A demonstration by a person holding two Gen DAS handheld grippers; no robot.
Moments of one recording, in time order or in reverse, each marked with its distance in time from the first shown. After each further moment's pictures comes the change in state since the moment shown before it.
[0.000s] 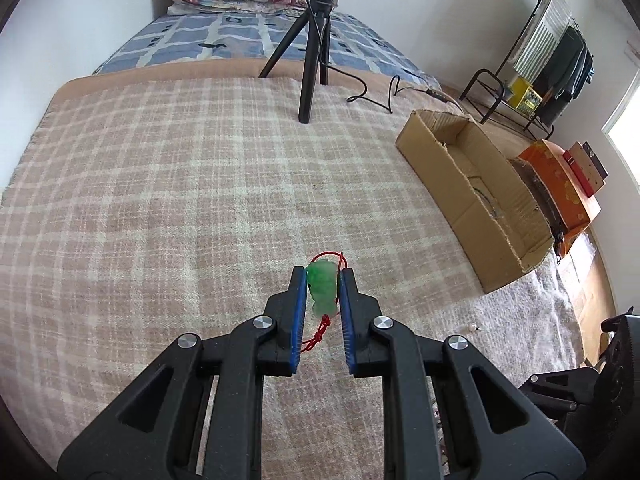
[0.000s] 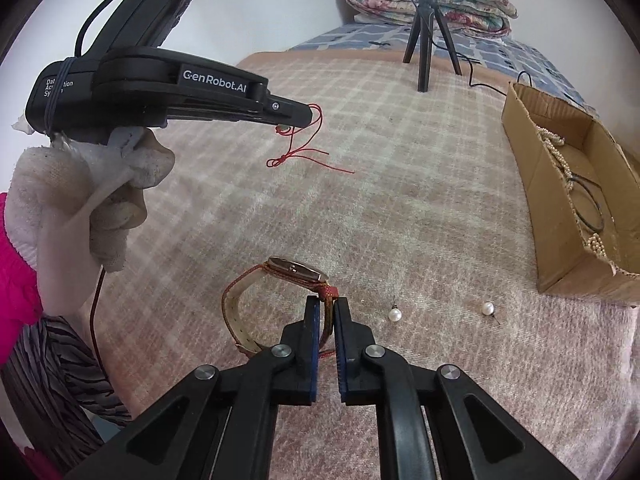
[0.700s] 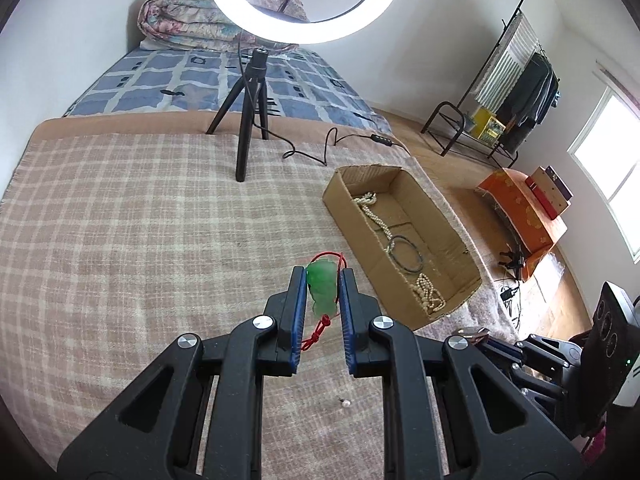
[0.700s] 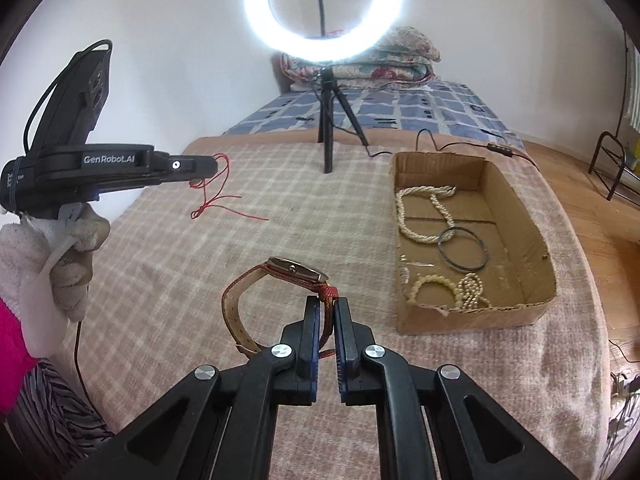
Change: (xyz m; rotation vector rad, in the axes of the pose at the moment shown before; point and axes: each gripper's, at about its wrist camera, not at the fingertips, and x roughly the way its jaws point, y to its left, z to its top) left arm -0.048 -0.061 0.031 0.006 -0.114 -0.132; right arm -0.092 -0.073 0.014 0.145 -0.228 -0.162
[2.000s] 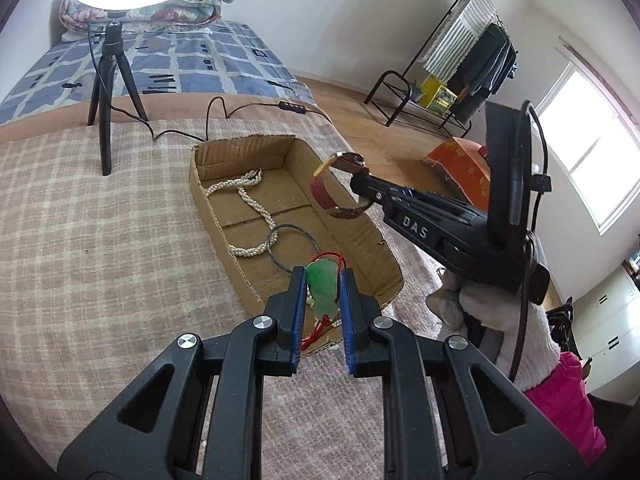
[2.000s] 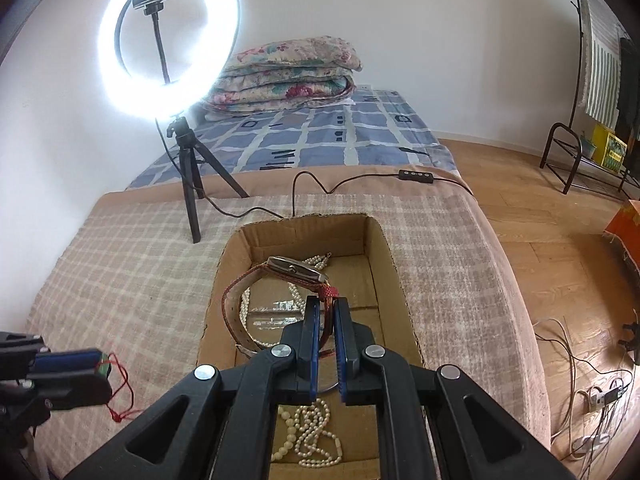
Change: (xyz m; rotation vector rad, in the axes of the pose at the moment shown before) left arm 0.087 -0.120 0.003 0.065 0.104 -0.175; right arm 0.060 -0.149 0.096 0.094 -0.028 -0.149
